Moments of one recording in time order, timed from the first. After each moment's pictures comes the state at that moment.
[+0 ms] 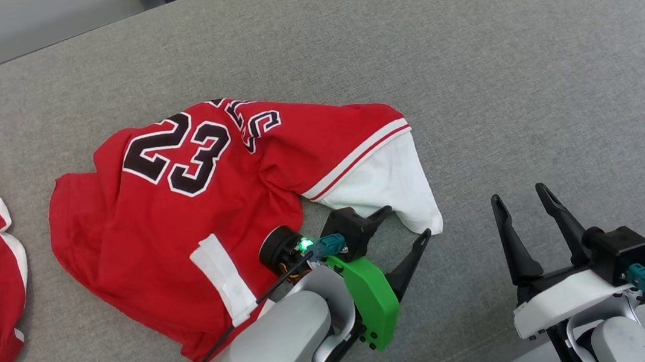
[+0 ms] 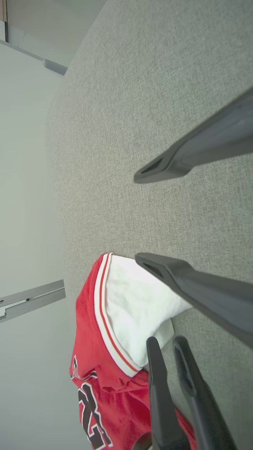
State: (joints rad) left arm -0.73 0.05 -1.21 0.67 -0.81 -0.07 -0.18; right arm -0.07 -0.05 0.07 0.18 0.15 0.13 -0.26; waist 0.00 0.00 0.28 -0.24
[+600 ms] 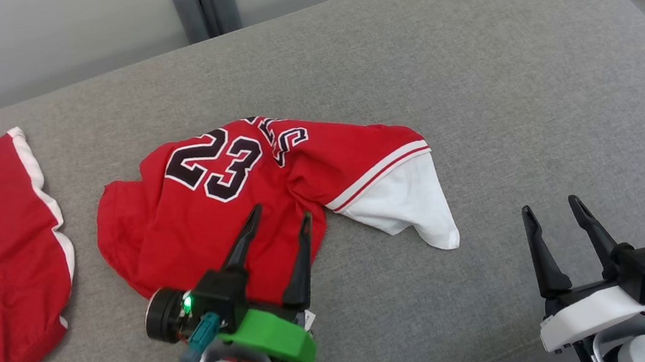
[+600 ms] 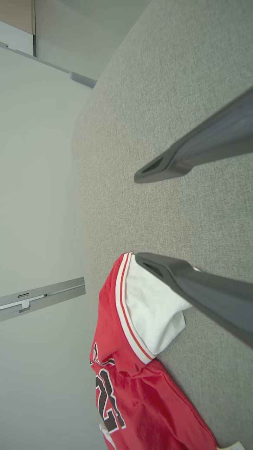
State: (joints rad) left arm -0.33 0.22 -0.73 0.19 -0.51 0.18 -0.26; right arm 0.01 -0.05 0.00 0.13 0.10 0.13 -0.26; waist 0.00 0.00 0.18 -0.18
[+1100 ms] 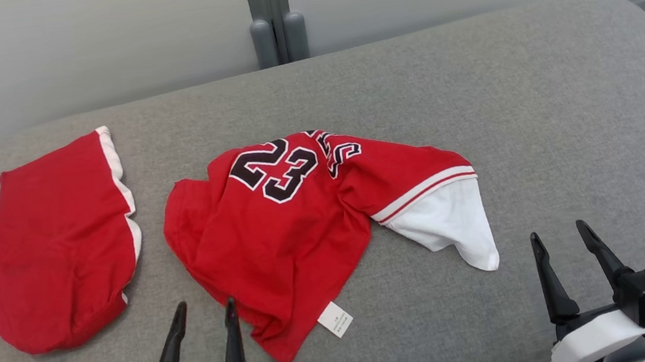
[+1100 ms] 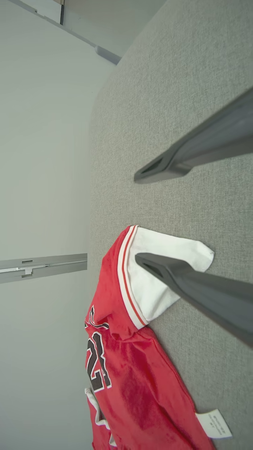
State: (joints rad) left arm 0.07 0.11 -0.31 0.11 -0.29 0.08 -0.26; right arm 0.07 -0.07 -0.02 0.13 0.03 0.13 -0.26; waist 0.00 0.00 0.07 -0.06
